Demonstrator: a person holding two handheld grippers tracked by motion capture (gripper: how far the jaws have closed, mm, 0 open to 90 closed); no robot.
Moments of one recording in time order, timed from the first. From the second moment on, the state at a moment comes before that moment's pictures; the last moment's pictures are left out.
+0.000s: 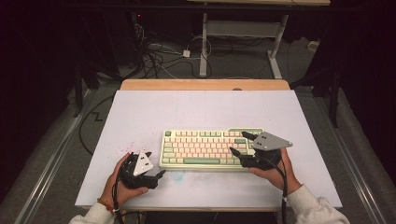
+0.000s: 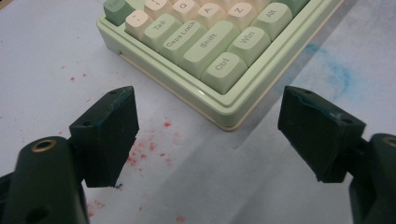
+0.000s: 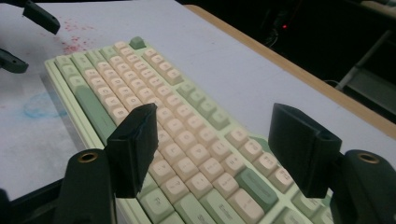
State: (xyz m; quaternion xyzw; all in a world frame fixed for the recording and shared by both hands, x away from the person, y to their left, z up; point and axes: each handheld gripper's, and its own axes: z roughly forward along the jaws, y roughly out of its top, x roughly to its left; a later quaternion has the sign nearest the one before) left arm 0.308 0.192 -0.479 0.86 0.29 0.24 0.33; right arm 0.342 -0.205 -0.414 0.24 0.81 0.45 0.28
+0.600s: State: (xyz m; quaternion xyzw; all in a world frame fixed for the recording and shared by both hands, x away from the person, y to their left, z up) left arm 0.304 0.193 -0.472 0.85 0.30 0.25 0.35; right arm 0.310 -0.251 -0.432 0.27 0.80 0.44 0.32
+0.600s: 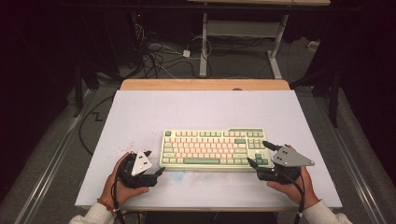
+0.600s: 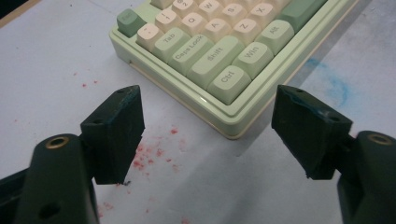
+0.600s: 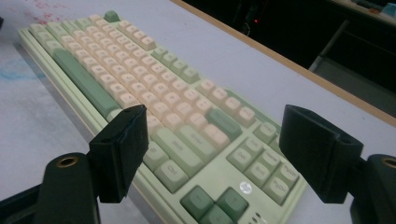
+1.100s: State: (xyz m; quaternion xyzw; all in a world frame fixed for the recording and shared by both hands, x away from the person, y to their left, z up) left arm 0.303 0.185 -0.452 0.85 0.29 0.22 0.37; right arm 0.291 -0.268 -0.454 0.29 0.81 0.41 0.30
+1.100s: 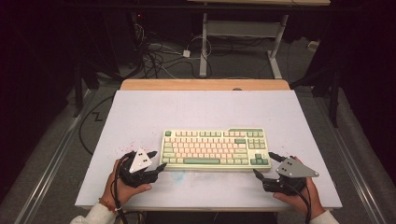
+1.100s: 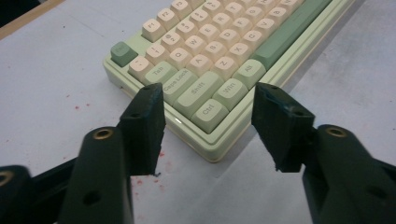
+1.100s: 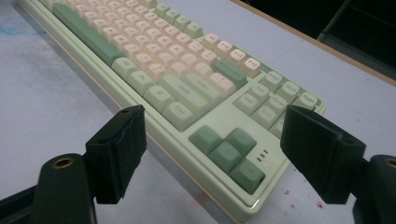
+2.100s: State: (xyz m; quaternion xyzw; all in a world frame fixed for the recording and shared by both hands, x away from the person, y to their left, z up) left arm 0.360 0.113 -0.430 0.89 0.25 0.17 0.34; right arm 0.294 -0.263 -0.461 0.28 0.82 0.39 0.30
